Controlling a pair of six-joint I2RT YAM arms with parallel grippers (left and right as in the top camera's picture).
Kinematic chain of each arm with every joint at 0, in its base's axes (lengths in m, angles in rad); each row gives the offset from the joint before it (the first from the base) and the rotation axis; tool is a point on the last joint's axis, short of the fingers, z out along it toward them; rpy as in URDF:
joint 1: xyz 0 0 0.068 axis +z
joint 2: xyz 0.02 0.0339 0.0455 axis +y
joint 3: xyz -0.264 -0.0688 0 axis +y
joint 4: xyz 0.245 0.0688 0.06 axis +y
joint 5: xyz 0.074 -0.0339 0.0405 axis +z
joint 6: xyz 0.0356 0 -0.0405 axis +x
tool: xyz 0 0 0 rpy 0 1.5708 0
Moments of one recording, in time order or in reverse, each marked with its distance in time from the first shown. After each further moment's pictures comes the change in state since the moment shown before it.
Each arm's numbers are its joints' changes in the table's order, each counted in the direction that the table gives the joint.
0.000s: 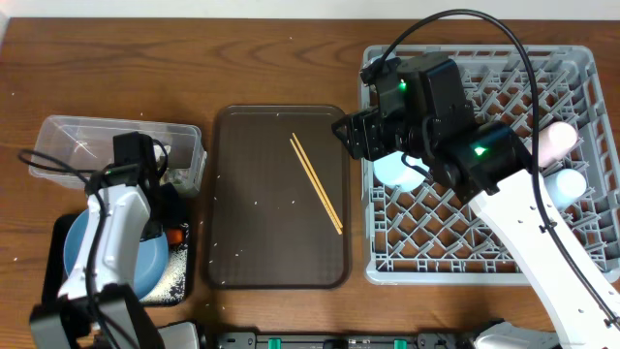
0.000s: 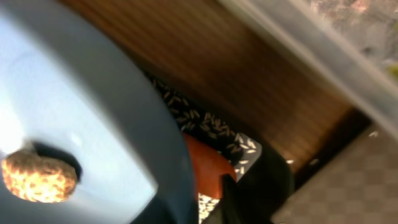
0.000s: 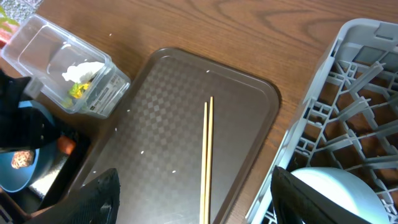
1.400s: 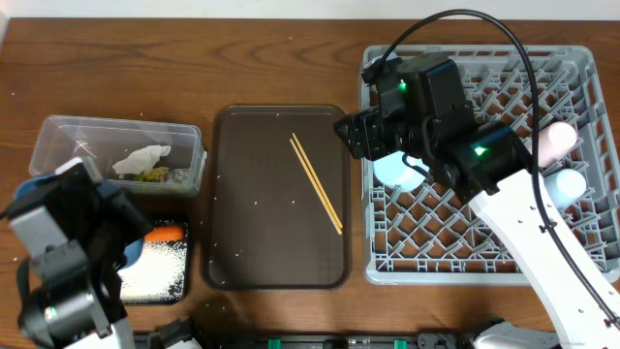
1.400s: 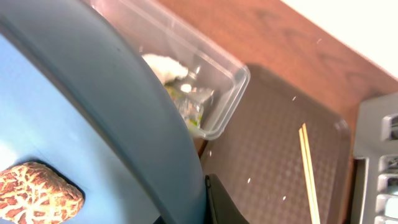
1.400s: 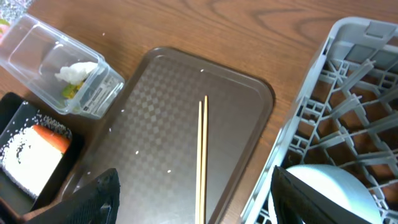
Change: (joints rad) left arm 0.262 -0.669 -0.150 0.121 -0.415 0.179; right arm 0.000 0.000 0.000 0.009 -0.023 0.000
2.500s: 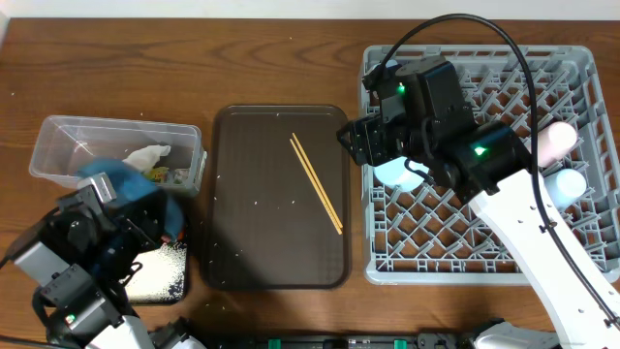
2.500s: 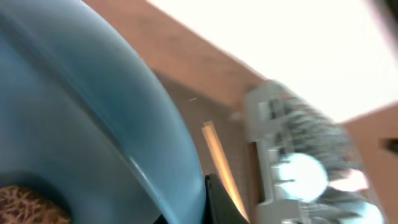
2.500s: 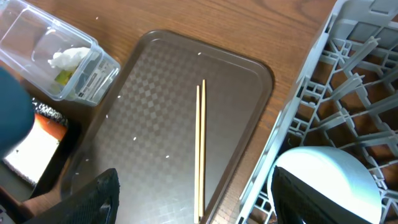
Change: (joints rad) left arm 0.279 -0.071 0.343 -0.300 -0.756 0.111; right arm 0.000 0.000 0.000 0.059 0.000 0.000
